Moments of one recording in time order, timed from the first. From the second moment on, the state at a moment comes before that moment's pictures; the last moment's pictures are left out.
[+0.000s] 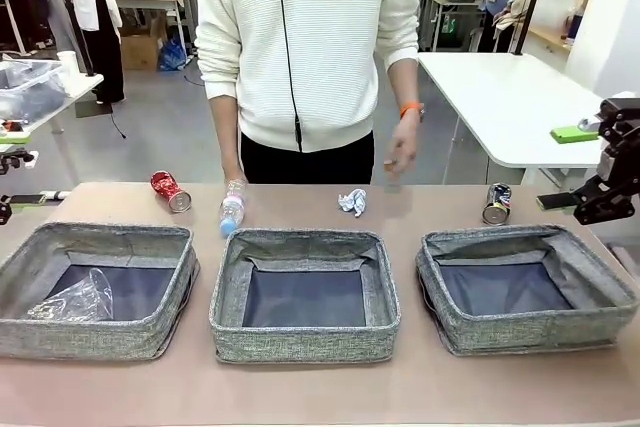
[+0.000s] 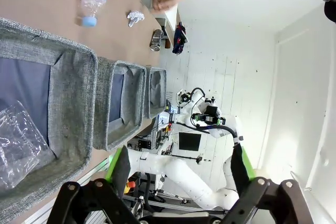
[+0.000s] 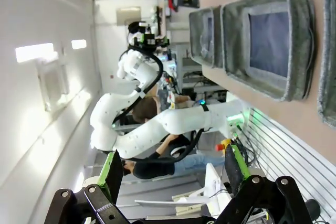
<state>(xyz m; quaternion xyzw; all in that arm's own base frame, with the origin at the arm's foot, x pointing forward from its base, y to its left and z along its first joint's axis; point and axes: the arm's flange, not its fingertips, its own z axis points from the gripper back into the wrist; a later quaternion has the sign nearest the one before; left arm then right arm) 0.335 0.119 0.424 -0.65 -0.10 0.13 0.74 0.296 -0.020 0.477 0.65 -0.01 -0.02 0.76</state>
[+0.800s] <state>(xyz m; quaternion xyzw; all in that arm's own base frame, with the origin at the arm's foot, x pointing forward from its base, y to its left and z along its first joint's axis) 0.335 0.119 0.424 -0.65 -0.10 0.13 0.74 0.296 -0.020 0.477 0.65 -0.01 -0.02 0.76</state>
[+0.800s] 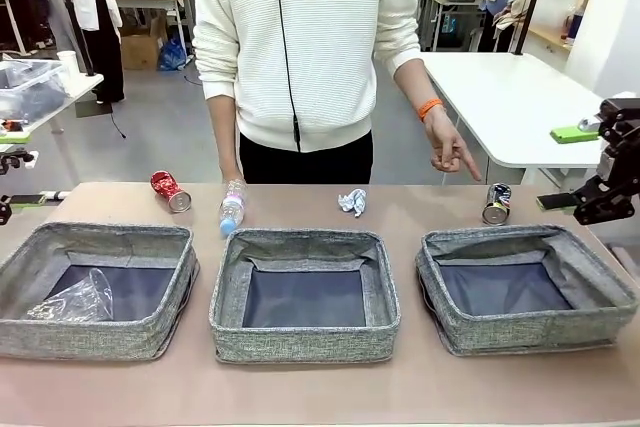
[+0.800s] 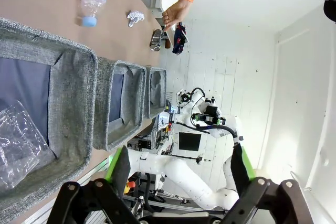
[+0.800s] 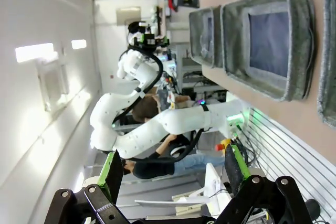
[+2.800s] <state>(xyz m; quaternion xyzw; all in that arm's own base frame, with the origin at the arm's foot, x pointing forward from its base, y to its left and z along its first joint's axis) 0.335 0.120 0.425 -0.65 -0.10 0.13 0.74 0.528 -0.067 0.422 0.10 -0.05 -0.09 0.99</state>
